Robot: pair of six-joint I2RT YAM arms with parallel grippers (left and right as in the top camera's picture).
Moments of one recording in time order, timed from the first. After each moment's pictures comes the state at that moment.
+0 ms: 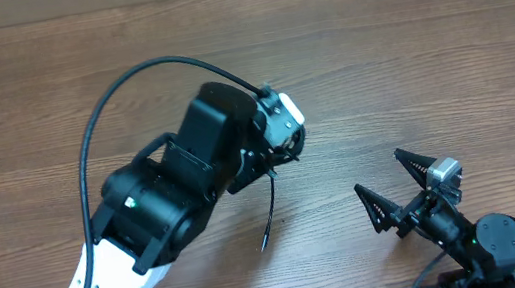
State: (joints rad) left arm -0.73 1.29 1.56 -1.07 -0.18 0.47; right arm 0.05 0.01 0.10 -0.15 -0.56 0.21
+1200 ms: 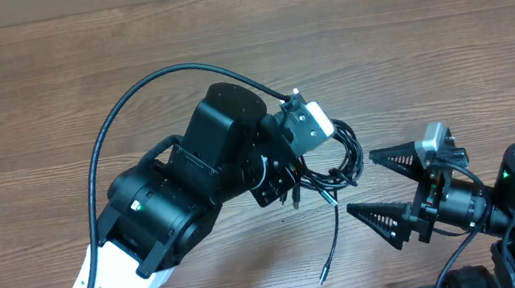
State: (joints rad) left arm -0.76 1.29 1.56 -1.00 0.19 0.35; right arm 0.05 0.57 0.77 -0.62 -1.01 0.03
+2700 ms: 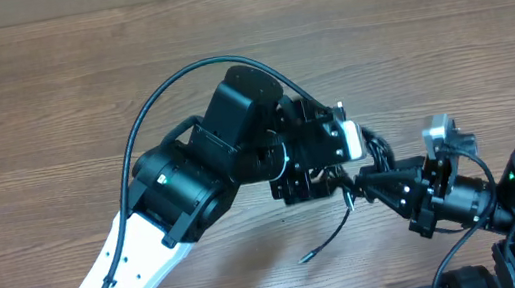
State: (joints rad) left arm -0.76 1.37 1.56 -0.91 0.45 0.62; right arm 0.05 0.57 0.77 -0.53 -1.00 0.27
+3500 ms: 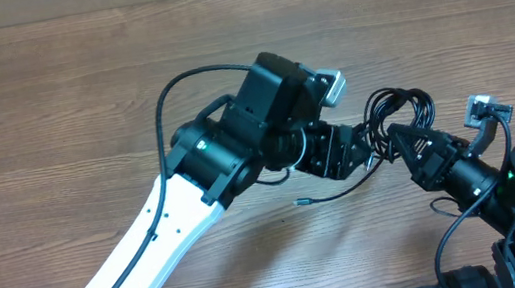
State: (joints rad) left arm -0.76 1.51 1.56 -0.87 0.55 -0.48; right arm 0.05 0.57 0.77 -0.54 -0.48 0.74
